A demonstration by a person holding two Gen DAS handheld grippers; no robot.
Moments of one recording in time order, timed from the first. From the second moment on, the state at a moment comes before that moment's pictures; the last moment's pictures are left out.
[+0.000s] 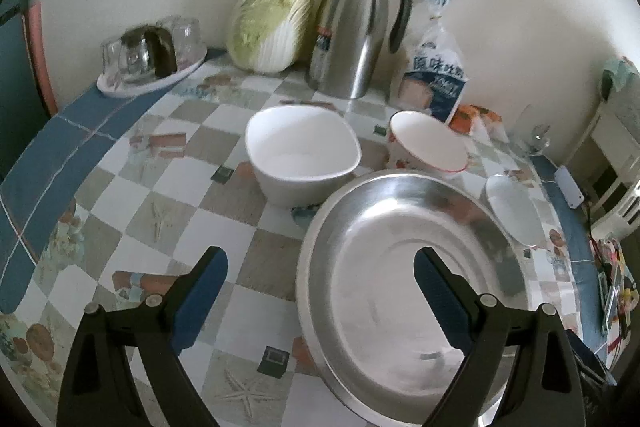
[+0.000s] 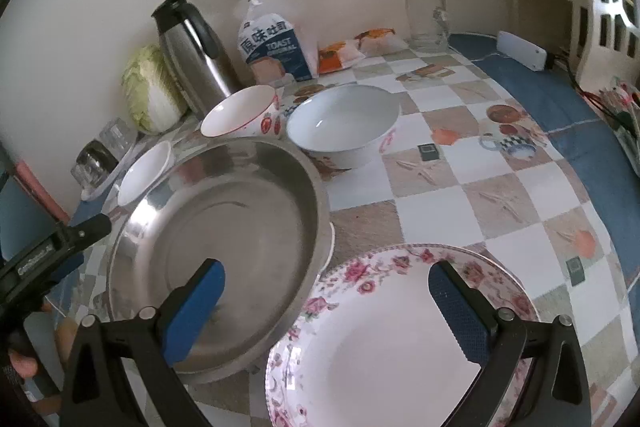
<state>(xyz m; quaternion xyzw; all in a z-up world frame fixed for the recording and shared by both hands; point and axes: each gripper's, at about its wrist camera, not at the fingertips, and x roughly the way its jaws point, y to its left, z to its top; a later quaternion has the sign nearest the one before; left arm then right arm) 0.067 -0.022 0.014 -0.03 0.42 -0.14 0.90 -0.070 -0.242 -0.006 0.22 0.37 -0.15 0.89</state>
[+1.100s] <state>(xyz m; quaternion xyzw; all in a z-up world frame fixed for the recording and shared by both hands) -0.046 -0.142 0.026 0.02 0.49 -0.36 0.79 -0.161 -0.351 -0.039 0.38 0.41 -0.25 0.79</state>
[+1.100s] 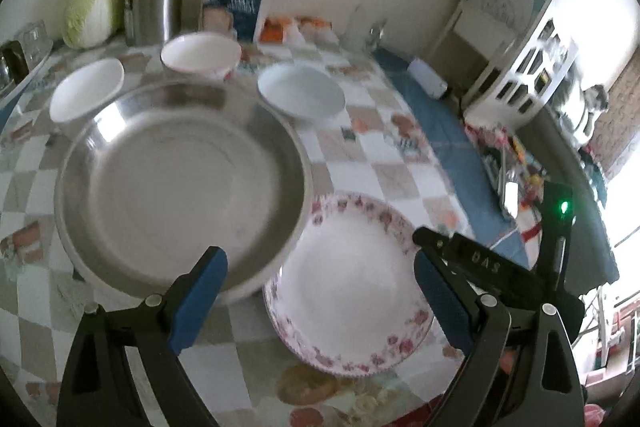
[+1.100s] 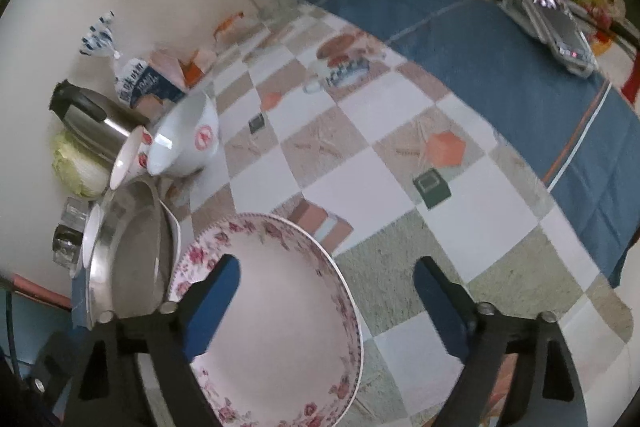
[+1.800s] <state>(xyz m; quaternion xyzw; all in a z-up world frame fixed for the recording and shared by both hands) -0.046 -0.140 0.004 0.04 0.54 -0.32 0.78 -0.158 -0.351 -0.062 0.41 0.44 -0.23 0.76</state>
